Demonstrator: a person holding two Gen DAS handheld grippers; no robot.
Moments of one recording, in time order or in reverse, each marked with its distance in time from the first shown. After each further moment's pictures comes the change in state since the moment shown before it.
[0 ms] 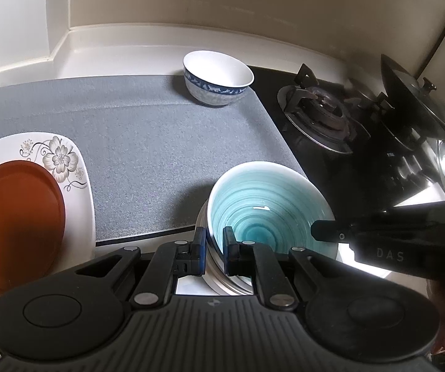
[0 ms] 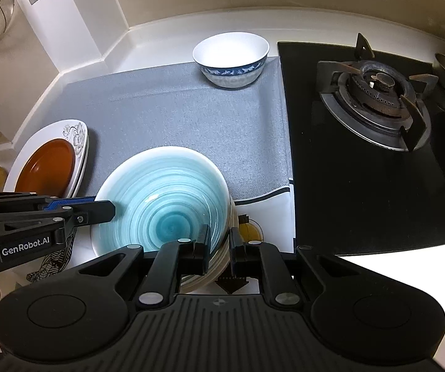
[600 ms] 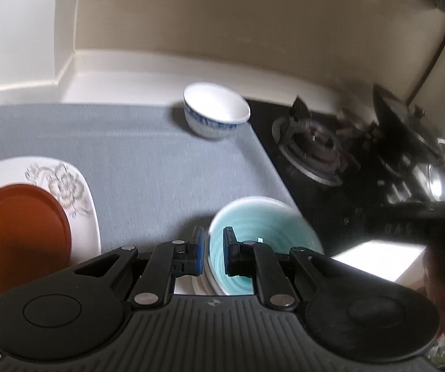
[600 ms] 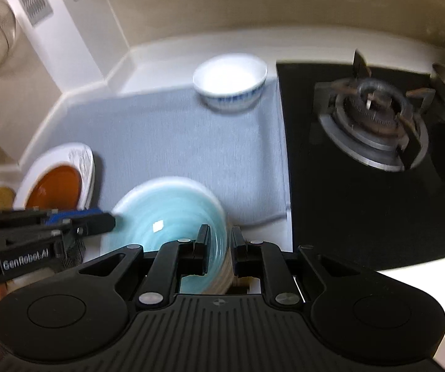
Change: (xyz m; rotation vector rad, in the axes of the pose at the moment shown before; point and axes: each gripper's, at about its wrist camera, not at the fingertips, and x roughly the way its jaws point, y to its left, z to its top) left arm -0.023 0.006 0.010 -0.036 -0.123 -0.030; right arm -0.015 -0.006 0.019 0.026 -0.077 0.029
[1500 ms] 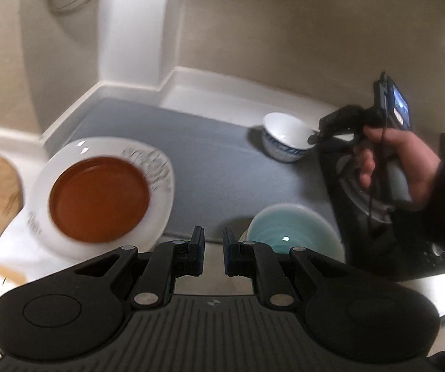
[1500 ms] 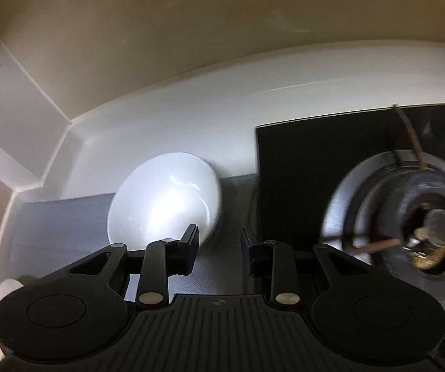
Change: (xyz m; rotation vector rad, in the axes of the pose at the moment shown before) left arm -0.061 -0.036 -0.032 -0.208 -0.092 0.354; right arm 0.153 -0.089 0.174 0.121 0.015 0.087
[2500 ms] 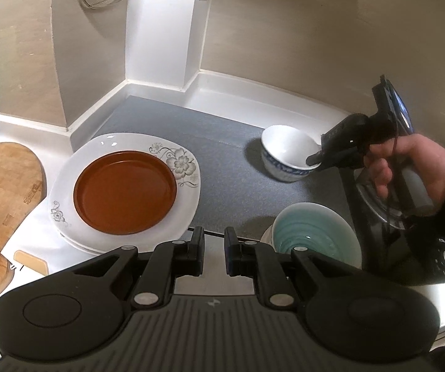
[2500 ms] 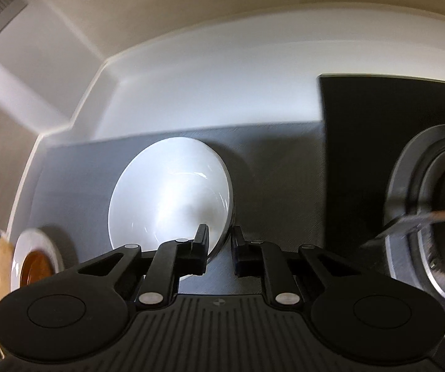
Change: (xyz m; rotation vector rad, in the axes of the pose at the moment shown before) left arm -0.013 0.017 -0.009 -0.033 -0.025 0.045; right arm 0.021 0.039 -0.018 -0.095 0.211 0.093
